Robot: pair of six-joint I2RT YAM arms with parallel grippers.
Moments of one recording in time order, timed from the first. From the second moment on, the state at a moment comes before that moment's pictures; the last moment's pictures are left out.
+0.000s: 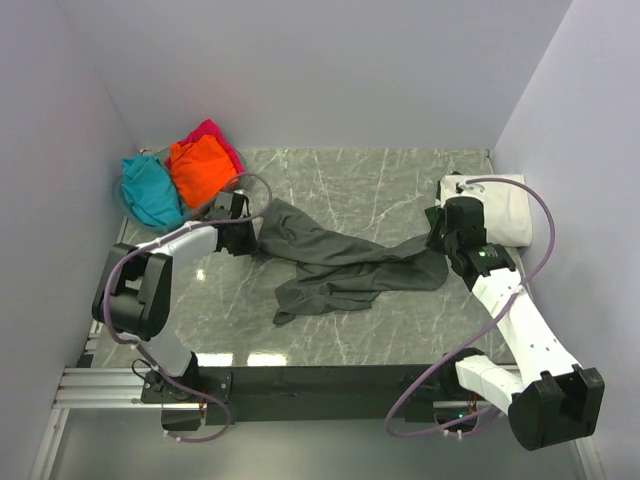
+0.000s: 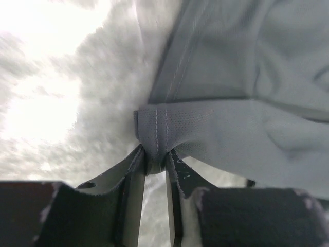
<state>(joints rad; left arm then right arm) -0.28 1.65 0.97 -0.31 0.05 -0.49 0.19 1.02 0.87 -0.50 0.22 0.40</state>
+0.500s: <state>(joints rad) -0.29 1.44 1.01 -0.22 -0.02 -0.49 0.19 1.04 0.89 -0.49 0.20 0.39</state>
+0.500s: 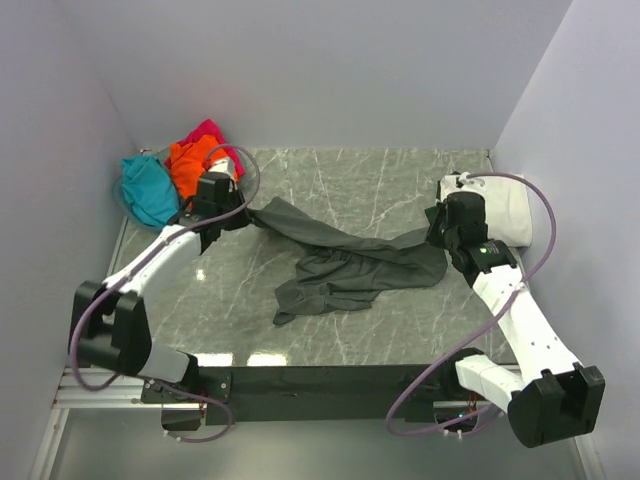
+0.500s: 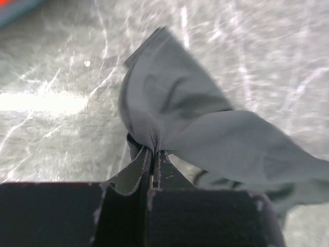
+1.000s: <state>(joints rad) -0.28 1.02 1.28 -0.56 0.02 -0.44 0.19 0.80 1.18 -0.63 0.23 0.38</state>
